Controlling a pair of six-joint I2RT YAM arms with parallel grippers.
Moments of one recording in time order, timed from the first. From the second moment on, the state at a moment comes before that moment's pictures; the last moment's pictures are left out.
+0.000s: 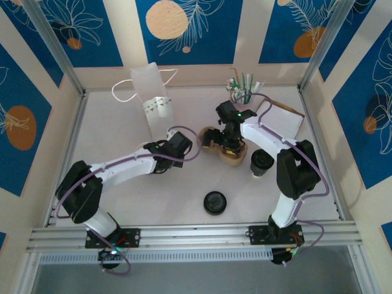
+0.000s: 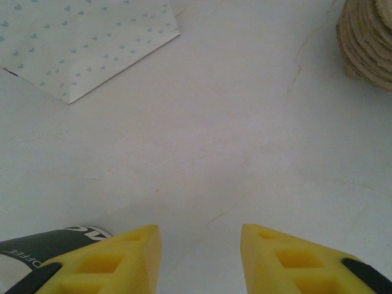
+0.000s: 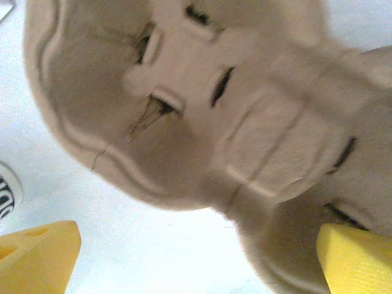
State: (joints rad) left arm -0.81 1.58 1.06 -0.57 -0.40 -0.50; right arm 0.48 1.76 1.37 -0.89 -0.23 0.61
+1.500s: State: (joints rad) left arm -0.66 1.46 1.05 -0.69 -0.16 -0.57; right arm 0.41 1.50 1.25 -0.90 -0.45 0.59
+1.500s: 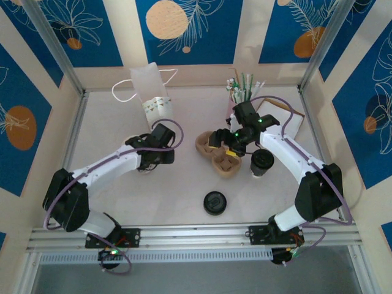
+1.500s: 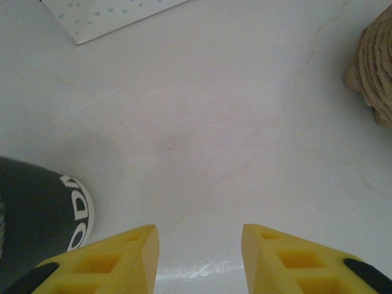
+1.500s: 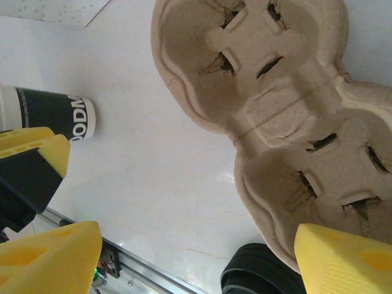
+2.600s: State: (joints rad) left arm -0.44 1.35 0.95 -0.67 -0.21 -0.50; right arm 0.49 1.46 1.20 -0.89 -0.45 0.60
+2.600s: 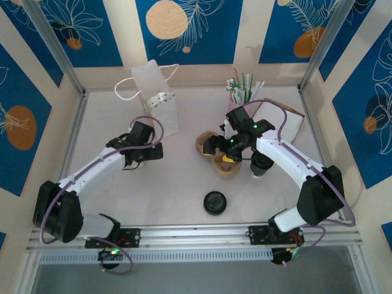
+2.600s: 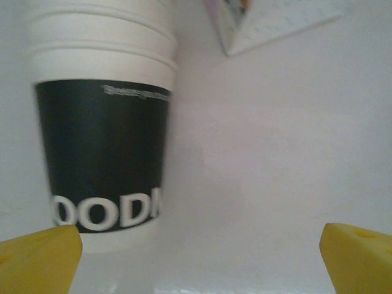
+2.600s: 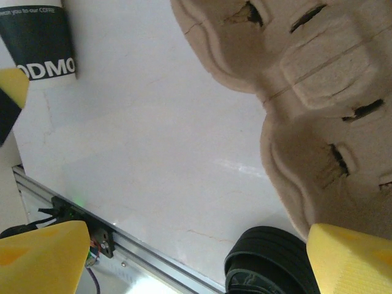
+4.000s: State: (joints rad) left arm -0.49 0.80 0.36 -0.17 -0.01 -0.41; right arm 0.69 1.41 1.34 -0.89 -0.52 0.93
